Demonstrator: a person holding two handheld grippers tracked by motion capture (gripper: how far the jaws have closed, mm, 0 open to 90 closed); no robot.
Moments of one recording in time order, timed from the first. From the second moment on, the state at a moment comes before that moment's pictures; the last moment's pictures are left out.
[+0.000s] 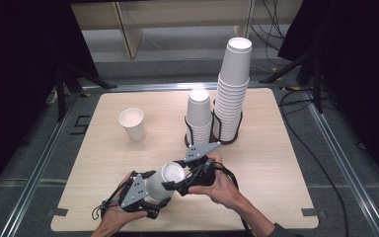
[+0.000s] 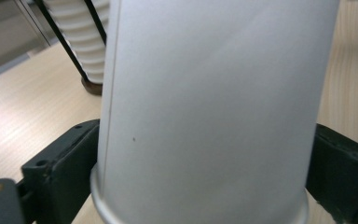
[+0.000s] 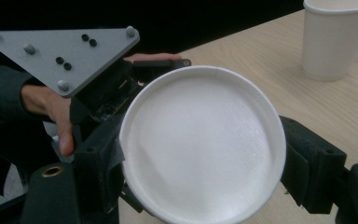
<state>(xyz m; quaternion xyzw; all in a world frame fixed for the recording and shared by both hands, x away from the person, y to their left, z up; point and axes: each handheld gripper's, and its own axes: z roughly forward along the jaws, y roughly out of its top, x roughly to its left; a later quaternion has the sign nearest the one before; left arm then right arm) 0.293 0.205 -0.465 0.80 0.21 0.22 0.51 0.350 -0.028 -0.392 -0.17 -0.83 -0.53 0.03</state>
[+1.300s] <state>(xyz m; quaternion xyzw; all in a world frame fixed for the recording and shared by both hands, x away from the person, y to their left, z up) 0.291 0.209 -0.460 0.75 0.21 0.24 0.58 0.358 -0.039 -0.391 -0.22 -0.77 -0.59 0.12</state>
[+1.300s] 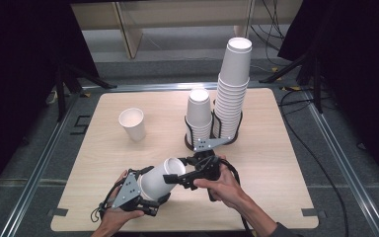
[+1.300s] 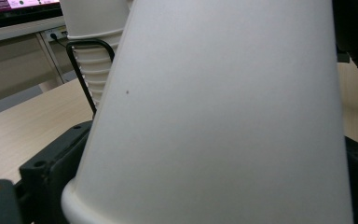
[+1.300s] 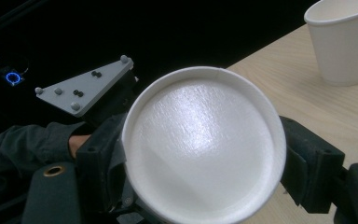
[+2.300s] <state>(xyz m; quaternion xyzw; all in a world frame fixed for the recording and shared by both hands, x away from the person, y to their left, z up) 0.290 0.206 -0.454 0.83 0.16 0.23 0.48 0.354 -0.048 -0.370 -0.13 -0.86 -0.49 0.00</state>
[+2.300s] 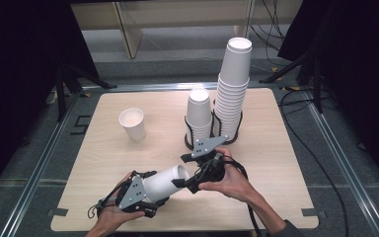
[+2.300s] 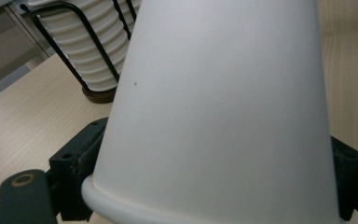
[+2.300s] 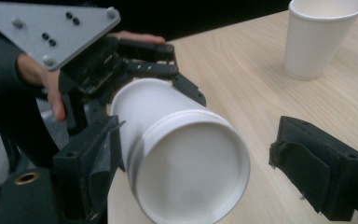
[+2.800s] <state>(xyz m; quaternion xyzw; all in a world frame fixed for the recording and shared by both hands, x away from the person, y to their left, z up) 0.283 0.197 -0.455 0.88 0.11 0.22 0.40 0.331 -0.025 -0.382 -0.03 -0.93 -0.36 -0.04</state>
